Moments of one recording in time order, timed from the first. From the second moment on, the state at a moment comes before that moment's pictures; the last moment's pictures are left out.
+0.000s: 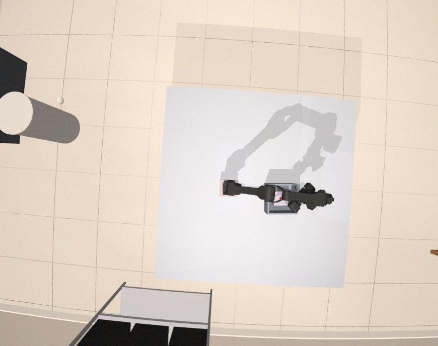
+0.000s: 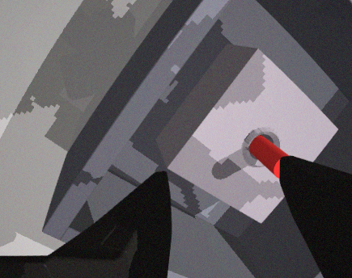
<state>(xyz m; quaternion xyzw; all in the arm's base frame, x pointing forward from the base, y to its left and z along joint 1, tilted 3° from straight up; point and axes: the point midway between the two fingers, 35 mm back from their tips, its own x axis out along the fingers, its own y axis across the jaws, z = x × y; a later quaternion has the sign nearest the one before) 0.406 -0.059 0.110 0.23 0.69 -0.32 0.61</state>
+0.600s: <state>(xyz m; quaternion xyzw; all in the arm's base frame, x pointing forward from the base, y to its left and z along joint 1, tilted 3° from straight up) 0.437 -0.047 0.096 0.24 0.68 -0.30 0.62</state>
